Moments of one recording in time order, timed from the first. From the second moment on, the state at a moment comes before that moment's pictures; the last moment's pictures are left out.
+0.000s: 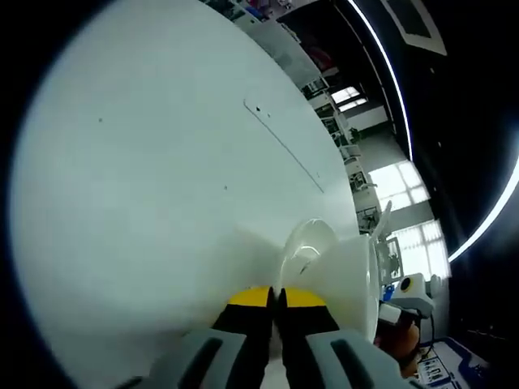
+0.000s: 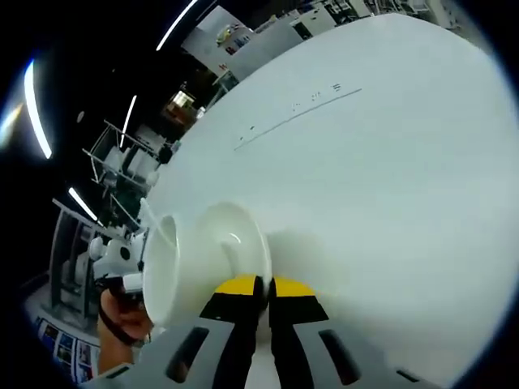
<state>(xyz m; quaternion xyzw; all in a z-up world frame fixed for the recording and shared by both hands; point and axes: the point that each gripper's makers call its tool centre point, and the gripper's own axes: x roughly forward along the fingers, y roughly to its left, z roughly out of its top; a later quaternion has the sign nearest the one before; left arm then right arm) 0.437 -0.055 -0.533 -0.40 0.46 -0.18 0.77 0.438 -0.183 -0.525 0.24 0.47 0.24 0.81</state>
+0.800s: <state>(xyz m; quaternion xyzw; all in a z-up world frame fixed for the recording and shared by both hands) 0.476 -0.051 -0.539 -0.39 0.46 -0.16 0.78 0.474 -0.181 -0.537 0.26 0.47 0.23 0.81</state>
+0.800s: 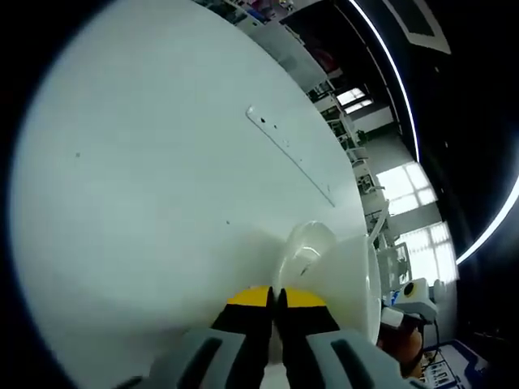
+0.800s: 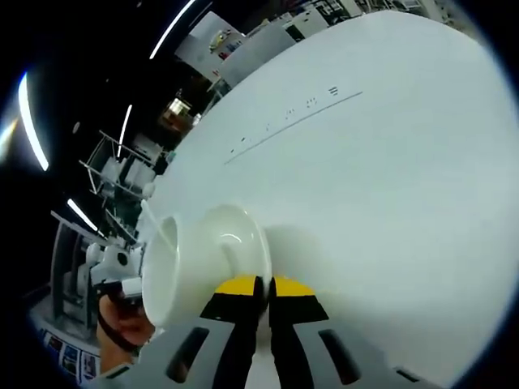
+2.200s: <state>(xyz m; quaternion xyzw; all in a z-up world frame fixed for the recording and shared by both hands) 0.492 -0.044 -0.564 -0.36 0.41 -0.16 0.83 0.469 -0.169 -0.561 0.23 0.43 0.23 0.84</state>
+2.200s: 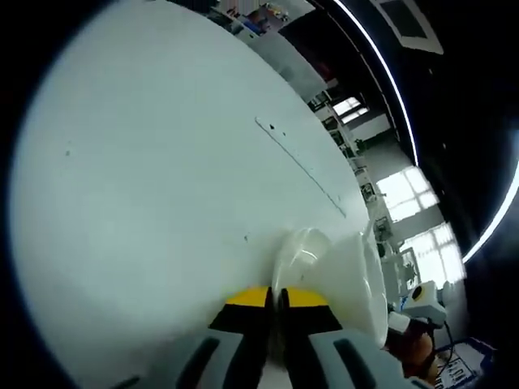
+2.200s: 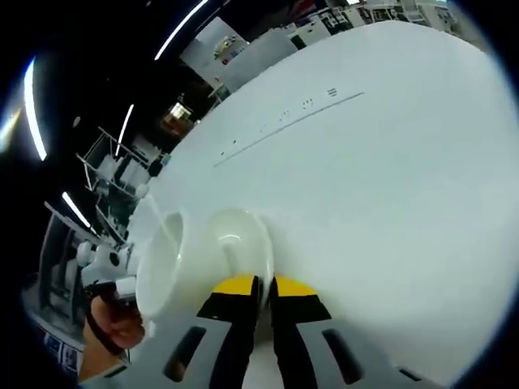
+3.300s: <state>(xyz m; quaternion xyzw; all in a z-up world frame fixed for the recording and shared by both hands) 0.437 0.017 -0.459 -0.01 0.08 -0.17 0.98 0.444 -0.233 -0.449 0.03 0.14 0.22 0.96</state>
